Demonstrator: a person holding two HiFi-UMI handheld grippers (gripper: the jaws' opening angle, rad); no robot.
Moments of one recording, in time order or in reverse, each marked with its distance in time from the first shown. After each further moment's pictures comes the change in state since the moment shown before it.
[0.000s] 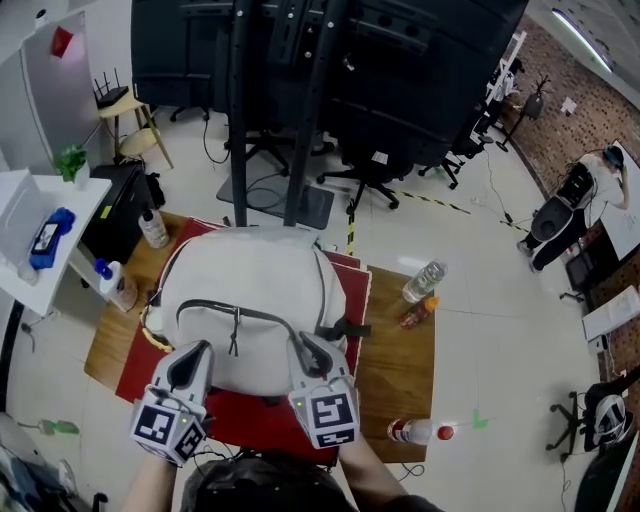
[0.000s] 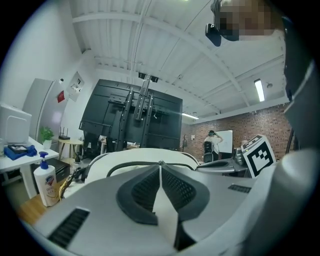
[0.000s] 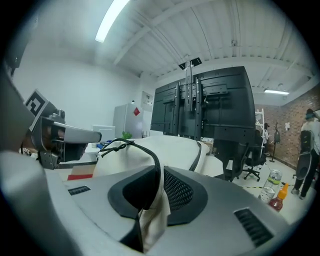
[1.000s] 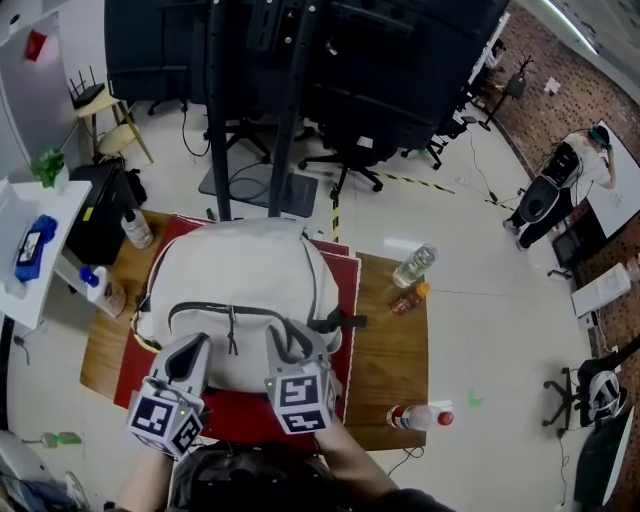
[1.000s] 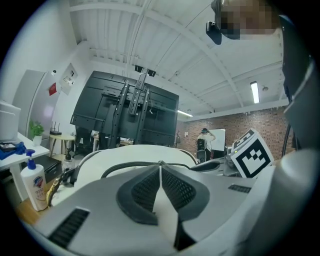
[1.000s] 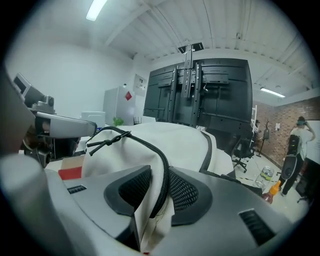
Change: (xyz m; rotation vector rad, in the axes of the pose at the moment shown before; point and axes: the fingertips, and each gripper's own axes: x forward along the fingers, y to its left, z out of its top) left arm 0.029 0.010 -0.001 0.002 0.048 -0.087; right arm 0.040 0.002 -0.016 -0.016 0.182 -0.109
